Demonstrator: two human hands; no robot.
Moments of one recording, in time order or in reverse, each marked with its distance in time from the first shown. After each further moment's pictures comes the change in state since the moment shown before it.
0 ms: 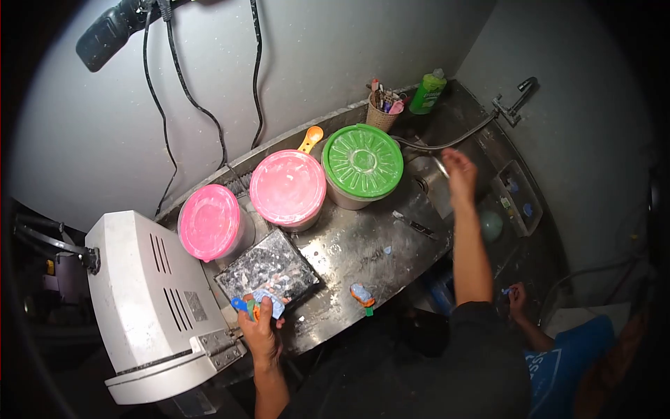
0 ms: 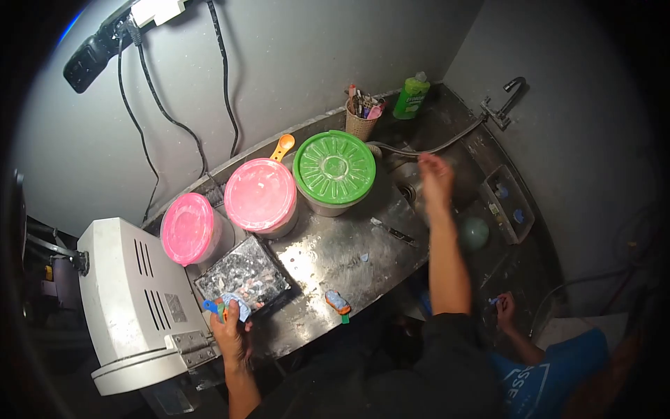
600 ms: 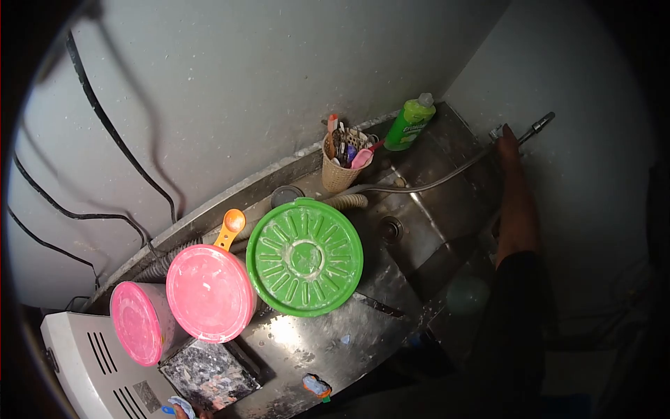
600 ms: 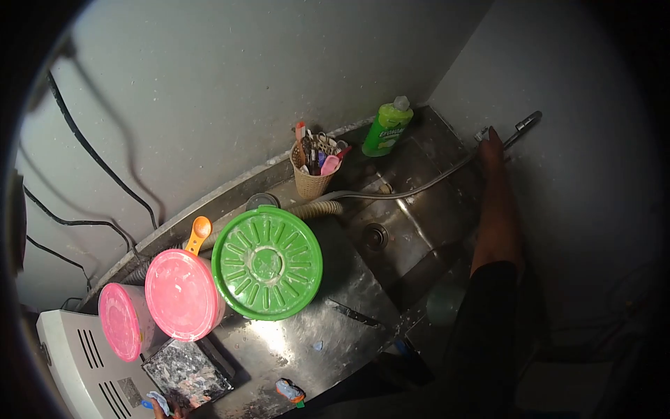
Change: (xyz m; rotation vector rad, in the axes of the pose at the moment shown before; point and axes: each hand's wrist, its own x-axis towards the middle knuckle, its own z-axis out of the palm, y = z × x) left_hand 0.021 0.001 -0.005 -0.183 0.334 -0.094; right_hand 0.406 0.059 -0.192 -0.758 0.214 -0.030
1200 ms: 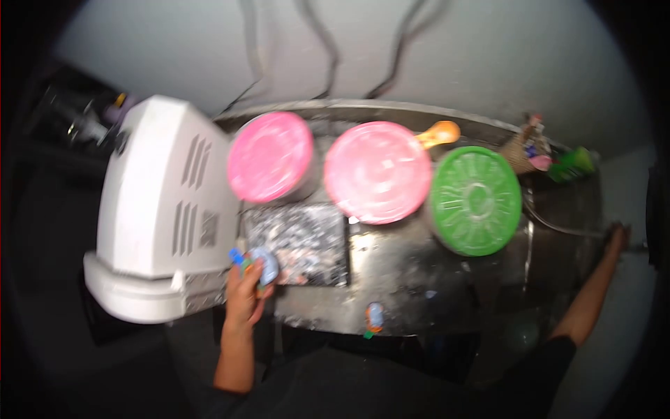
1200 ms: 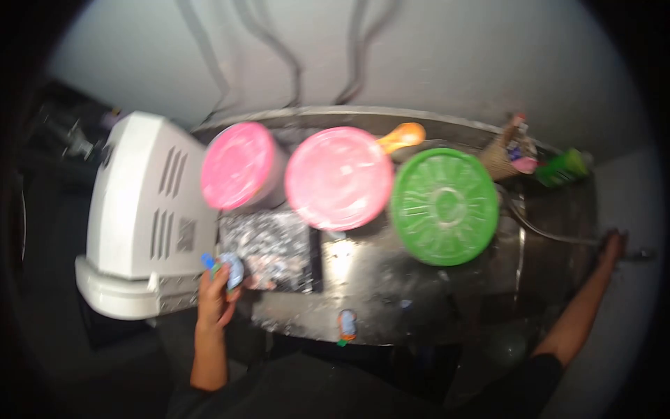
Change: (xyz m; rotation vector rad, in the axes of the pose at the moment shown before) left_hand -0.003 -0.008 -0.009 0.108 -0.054 0.042; right_hand 0.076 0.067 0.031 0.302 0.036 -0.015
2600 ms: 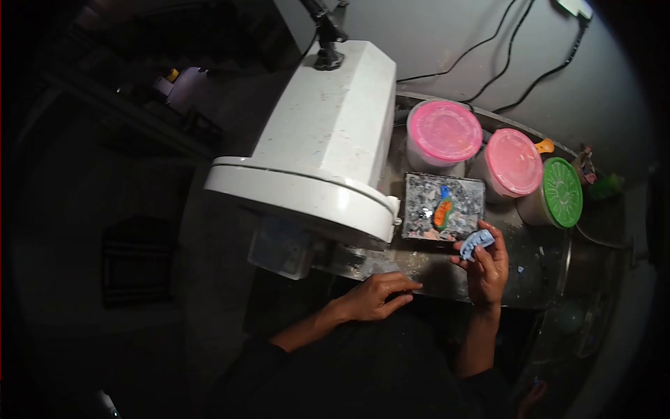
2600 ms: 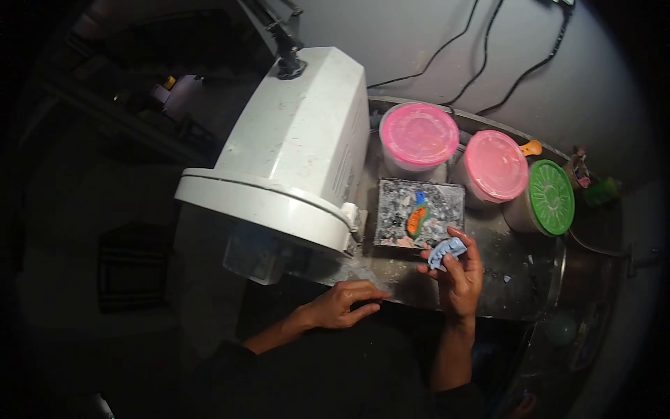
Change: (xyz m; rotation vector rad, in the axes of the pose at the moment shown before) left_hand -0.064 0.015 -0.138 0.744 -0.884 0.605; right_hand -0.848 -0.432 0.036 0.941 -1.220 0.513
